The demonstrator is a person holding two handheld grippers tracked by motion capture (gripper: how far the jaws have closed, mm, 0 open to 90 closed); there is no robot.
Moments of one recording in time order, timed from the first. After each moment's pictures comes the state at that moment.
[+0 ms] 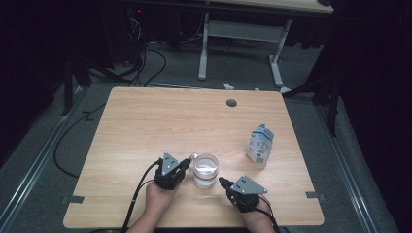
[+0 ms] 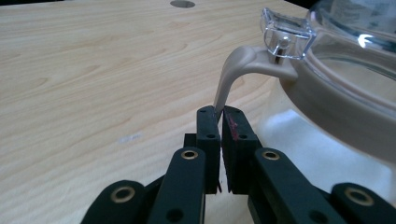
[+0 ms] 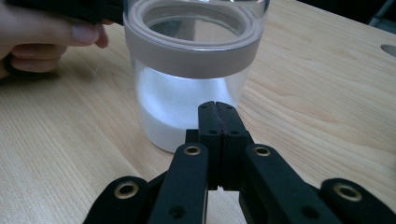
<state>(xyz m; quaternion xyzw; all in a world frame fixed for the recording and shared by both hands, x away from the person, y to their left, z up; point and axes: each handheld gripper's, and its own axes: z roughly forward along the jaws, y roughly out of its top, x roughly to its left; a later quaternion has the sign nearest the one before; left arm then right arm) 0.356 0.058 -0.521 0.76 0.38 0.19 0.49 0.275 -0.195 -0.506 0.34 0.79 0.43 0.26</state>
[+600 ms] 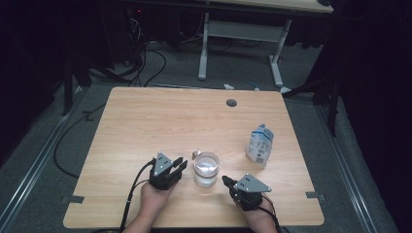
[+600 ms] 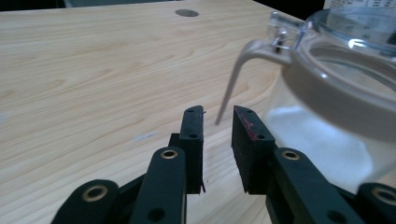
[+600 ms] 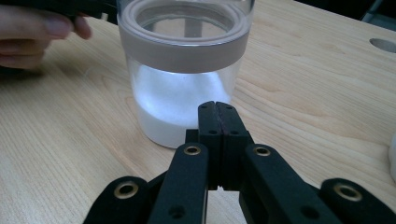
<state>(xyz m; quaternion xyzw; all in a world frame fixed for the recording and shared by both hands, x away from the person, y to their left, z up) 0.344 0.090 -0.518 0.74 0.39 0.19 0.51 0.278 -0.204 -0.505 0.36 0.78 0.44 0.25</state>
